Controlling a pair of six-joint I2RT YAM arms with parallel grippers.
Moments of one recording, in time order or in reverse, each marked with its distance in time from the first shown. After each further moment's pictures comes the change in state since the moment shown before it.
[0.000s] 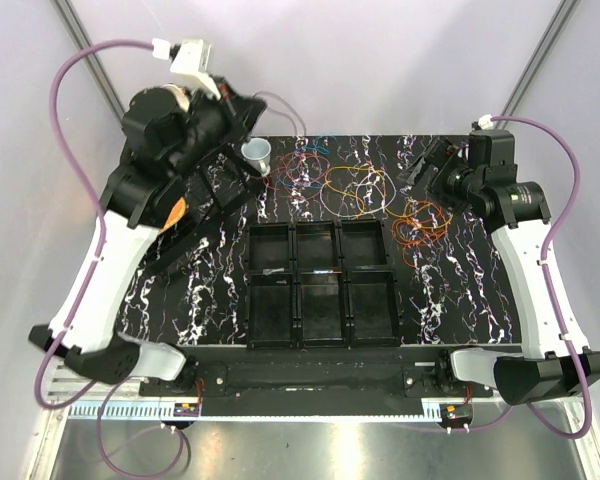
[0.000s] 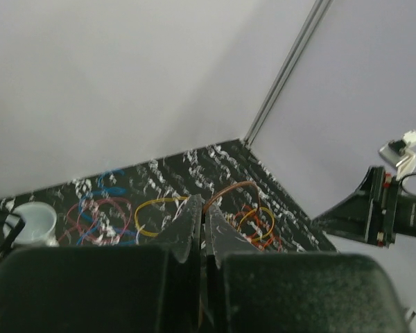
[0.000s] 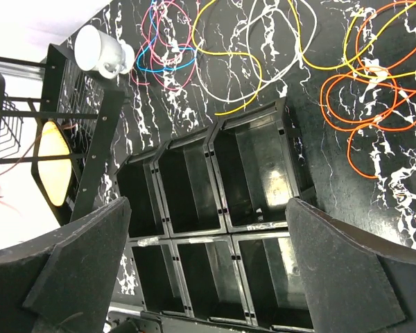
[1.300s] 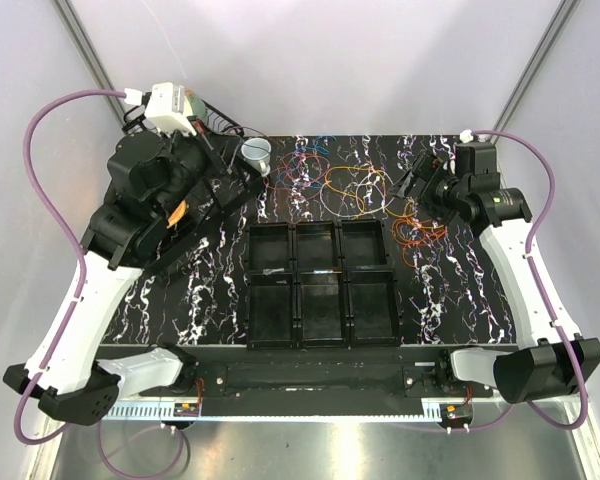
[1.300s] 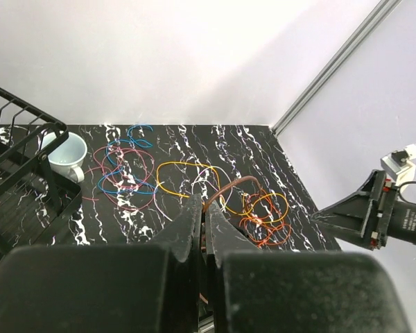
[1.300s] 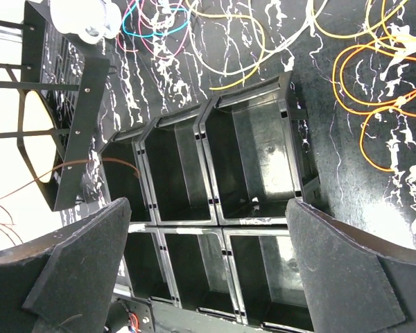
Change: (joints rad) left arm -0.004 -0.256 -0.310 -0.044 -0.179 -0.112; right arm 0.000 0.006 -0.166 0.105 -0.089 -0.021
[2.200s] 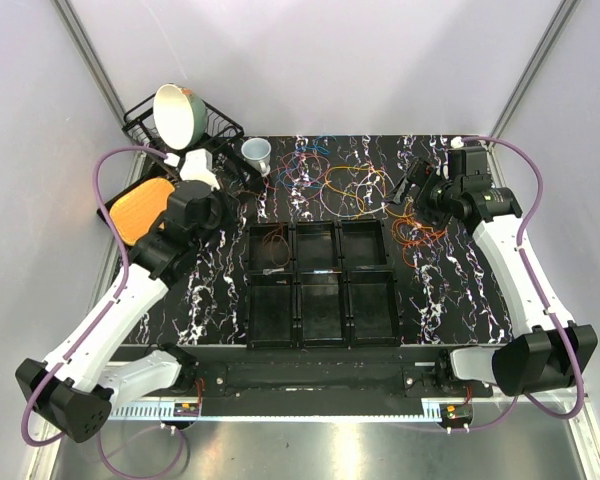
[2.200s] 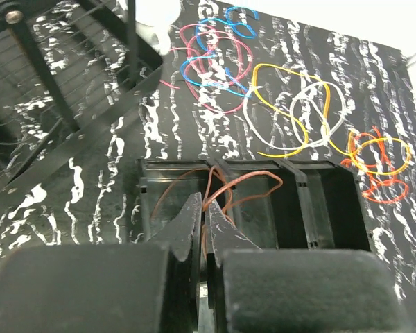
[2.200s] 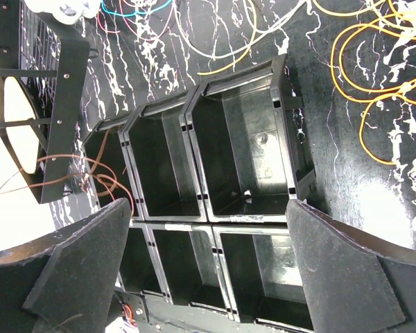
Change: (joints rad) left arm 0.000 -0.103 -0.523 0.064 -0.175 -0.069; right arm 0.000 0.038 -0.051 0.019 -0.025 -0.015
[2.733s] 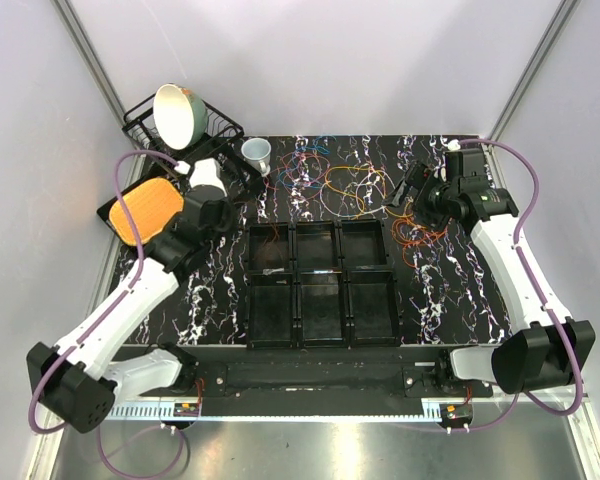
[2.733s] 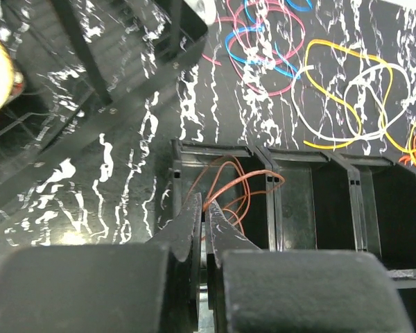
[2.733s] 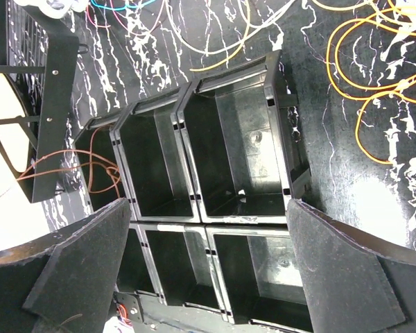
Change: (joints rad) left arm -0.005 0.049 -0.058 -0.016 -0.092 -0.010; right arm 0.000 0.011 -0.022 0.013 0.000 -0.011
